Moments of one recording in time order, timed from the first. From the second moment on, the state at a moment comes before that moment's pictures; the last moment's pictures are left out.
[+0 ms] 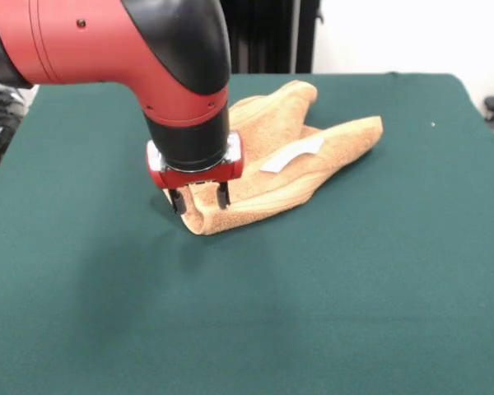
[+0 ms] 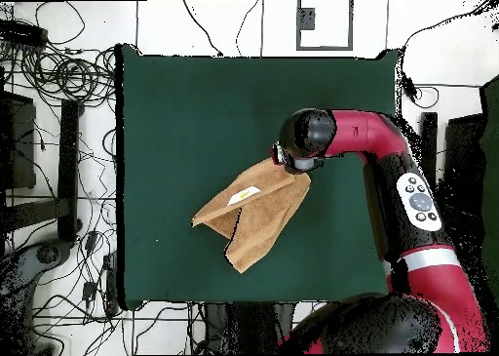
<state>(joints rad) -0.60 -0.33 0.57 1.22 -0.64 1.11 1.69</state>
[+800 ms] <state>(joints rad) -0.61 -0.41 0.54 1.22 -0.51 1.11 1.69</state>
